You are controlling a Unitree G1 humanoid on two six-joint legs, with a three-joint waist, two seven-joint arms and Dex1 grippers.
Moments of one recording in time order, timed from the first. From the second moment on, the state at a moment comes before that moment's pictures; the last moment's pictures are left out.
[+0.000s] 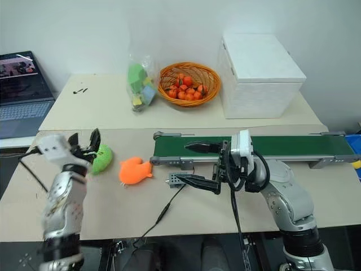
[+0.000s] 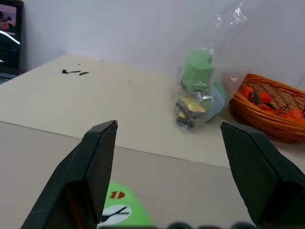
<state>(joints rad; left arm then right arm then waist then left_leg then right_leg) -0.07 0.20 0.40 -0.28 -0.48 0.31 -0.04 -0.26 -0.54 0.00 -0.39 0.67 0.37 1.05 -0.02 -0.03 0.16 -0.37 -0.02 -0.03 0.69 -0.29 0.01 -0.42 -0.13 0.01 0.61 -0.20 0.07</state>
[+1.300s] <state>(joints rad) -0.25 0.52 0.33 0.23 -0.35 0.16 -0.30 -0.22 -0.49 -0.02 -0.34 0.64 0.36 0.99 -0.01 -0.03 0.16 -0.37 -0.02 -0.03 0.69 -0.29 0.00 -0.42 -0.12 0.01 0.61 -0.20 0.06</state>
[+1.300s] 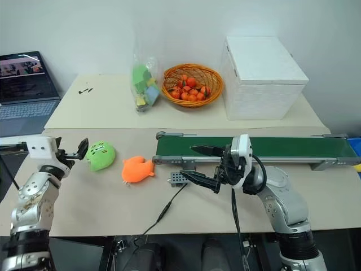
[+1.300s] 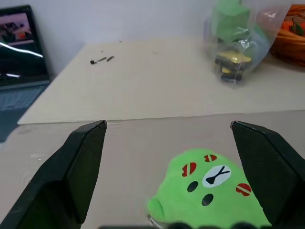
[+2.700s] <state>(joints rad) -0.35 0.47 0.28 0.51 -0.30 0.22 -0.44 -0.09 -0.43 -0.01 -0.20 0.61 0.22 1.07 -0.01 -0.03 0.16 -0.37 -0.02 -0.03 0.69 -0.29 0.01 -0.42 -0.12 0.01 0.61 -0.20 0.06</state>
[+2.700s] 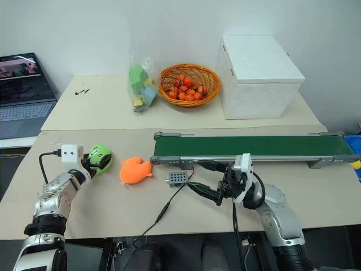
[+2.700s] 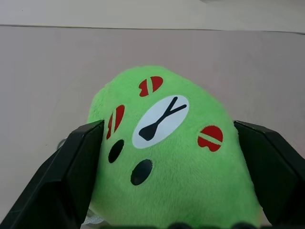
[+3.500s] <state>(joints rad) -0.37 0.47 0.29 0.53 -0.31 0.22 -0.44 -0.10 -0.43 -0.01 -0.20 0.61 0.22 1.07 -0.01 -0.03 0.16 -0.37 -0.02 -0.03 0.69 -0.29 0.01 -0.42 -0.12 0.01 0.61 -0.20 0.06</state>
